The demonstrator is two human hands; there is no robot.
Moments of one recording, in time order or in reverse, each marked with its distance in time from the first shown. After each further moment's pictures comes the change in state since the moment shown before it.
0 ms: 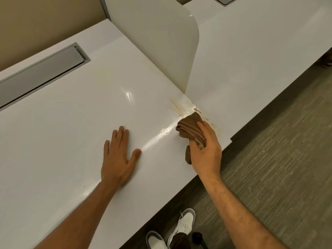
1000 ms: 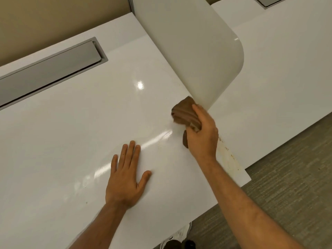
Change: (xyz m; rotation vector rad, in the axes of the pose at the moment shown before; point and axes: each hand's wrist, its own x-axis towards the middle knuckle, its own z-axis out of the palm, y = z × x) left_hand 0.009 0.003 0.008 0.160 -0.026 -0.017; right_hand 0.124 -0.043 0.077 -0.018 -0.089 -0.153
